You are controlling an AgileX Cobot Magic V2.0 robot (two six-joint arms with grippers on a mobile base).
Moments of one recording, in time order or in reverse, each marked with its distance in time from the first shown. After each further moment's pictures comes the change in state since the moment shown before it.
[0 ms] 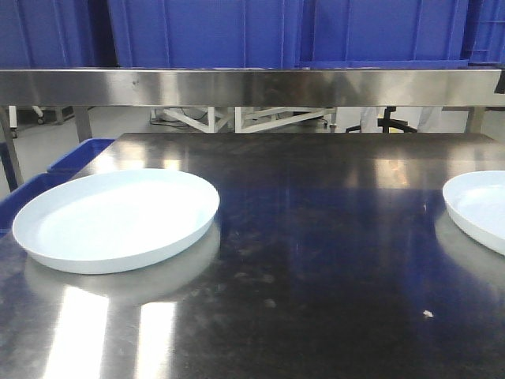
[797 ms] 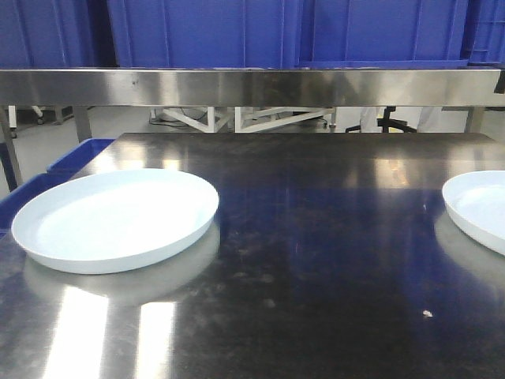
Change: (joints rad) left arm 0.000 0.000 0.000 0.000 0.000 0.000; right arm 0.000 0.000 0.000 0.000 0.000 0.000
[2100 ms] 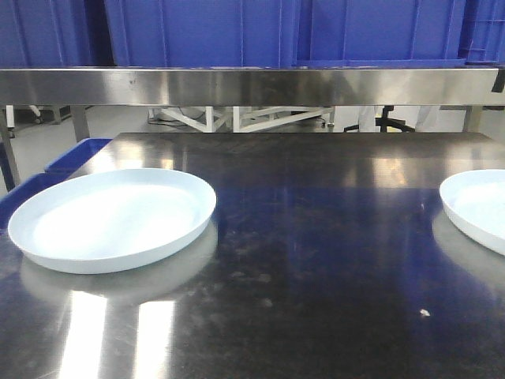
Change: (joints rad) left arm -0.037 0.991 -1.006 -0.033 0.402 0.010; right arm 0.000 0.000 0.000 0.000 0.000 0.000
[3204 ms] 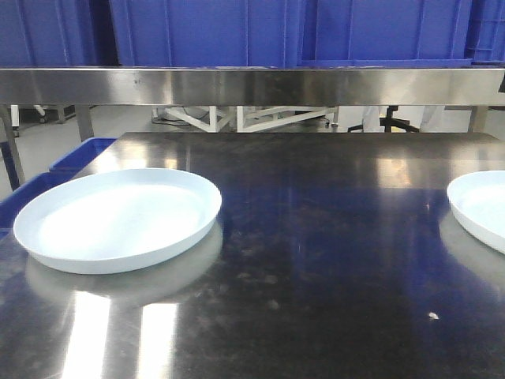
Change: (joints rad) left arm -0.002 0.000 -0.002 0.000 -0.011 0.000; right arm 0.000 0.003 -0.126 -0.017 0.025 0.000
